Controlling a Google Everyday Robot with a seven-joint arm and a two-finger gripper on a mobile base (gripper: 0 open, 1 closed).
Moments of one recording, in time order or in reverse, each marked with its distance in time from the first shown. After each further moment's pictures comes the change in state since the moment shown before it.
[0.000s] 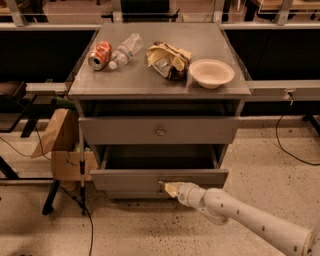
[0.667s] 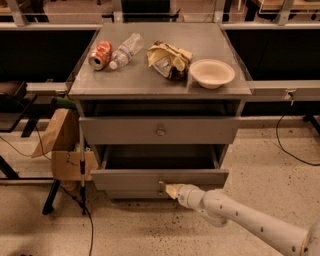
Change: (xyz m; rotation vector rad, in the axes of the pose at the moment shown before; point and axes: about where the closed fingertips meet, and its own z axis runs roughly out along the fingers) arm 0.012 -0.009 0.004 0.028 0.008 0.004
